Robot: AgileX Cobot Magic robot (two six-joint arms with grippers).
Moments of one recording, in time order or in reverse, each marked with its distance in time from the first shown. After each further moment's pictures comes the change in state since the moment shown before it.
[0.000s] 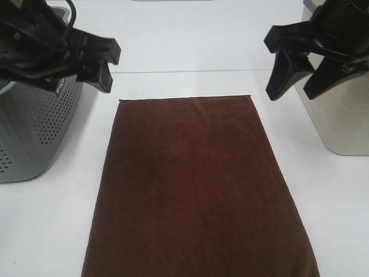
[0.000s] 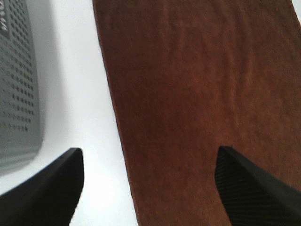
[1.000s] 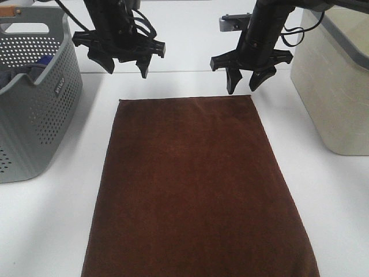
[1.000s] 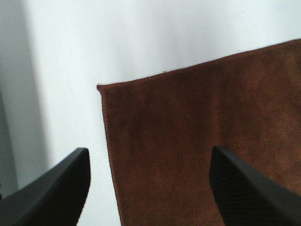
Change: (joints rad) left arm 0.152 0.879 -1.003 -0.028 0.268 0.223; right arm -0.044 0.850 -0.818 -0.177 -0.019 0.050
